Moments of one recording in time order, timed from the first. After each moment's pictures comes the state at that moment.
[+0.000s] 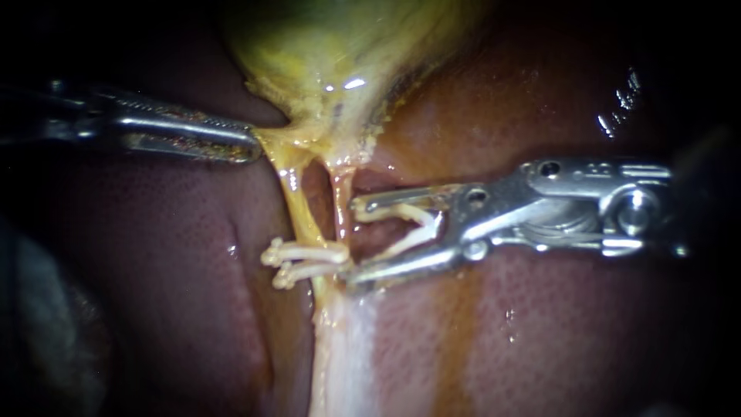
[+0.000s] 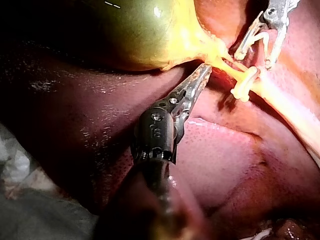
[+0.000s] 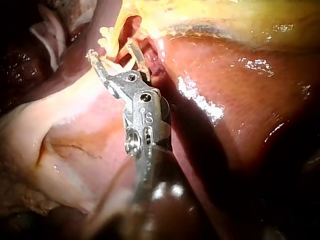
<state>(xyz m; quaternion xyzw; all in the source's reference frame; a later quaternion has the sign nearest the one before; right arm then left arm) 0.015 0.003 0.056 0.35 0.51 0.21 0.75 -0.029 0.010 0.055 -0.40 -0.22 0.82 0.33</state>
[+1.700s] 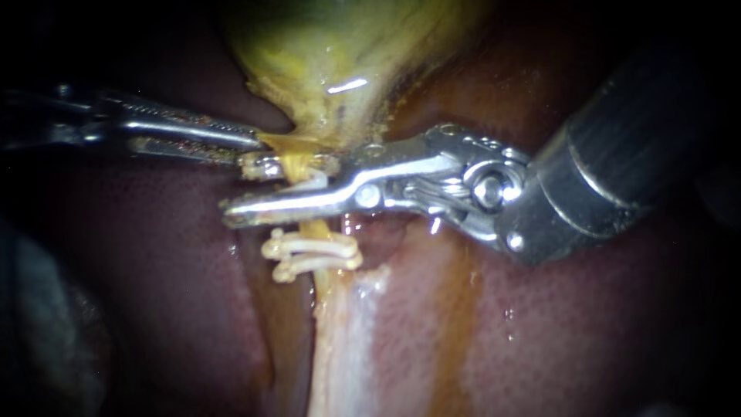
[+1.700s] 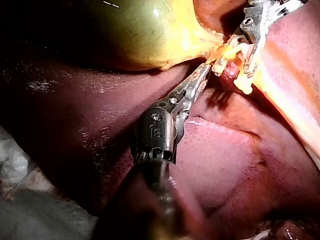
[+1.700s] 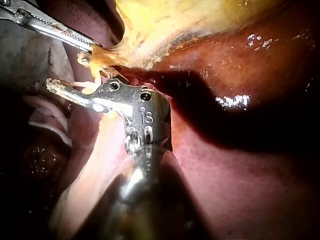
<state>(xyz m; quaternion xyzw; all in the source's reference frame) 0.022 0.006 0.055 0.41 0.59 0.31 0.62 -0.030 0.010 0.055 -0.40 -0.21 0.82 0.33</state>
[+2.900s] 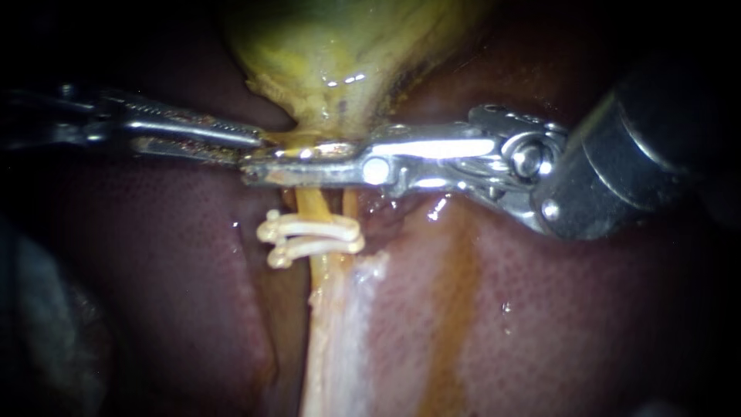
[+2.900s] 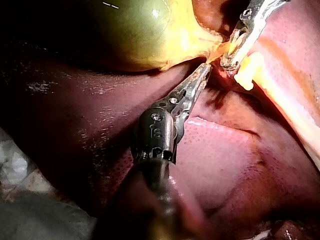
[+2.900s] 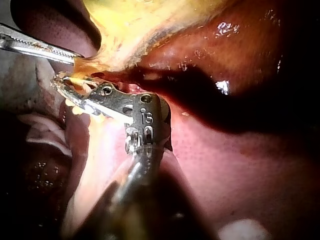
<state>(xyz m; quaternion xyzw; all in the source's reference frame) 0.019 0.006 0.055 0.46 0.56 0.35 0.59 -0.030 0.010 0.055 -0.40 -0.21 0.82 0.33</state>
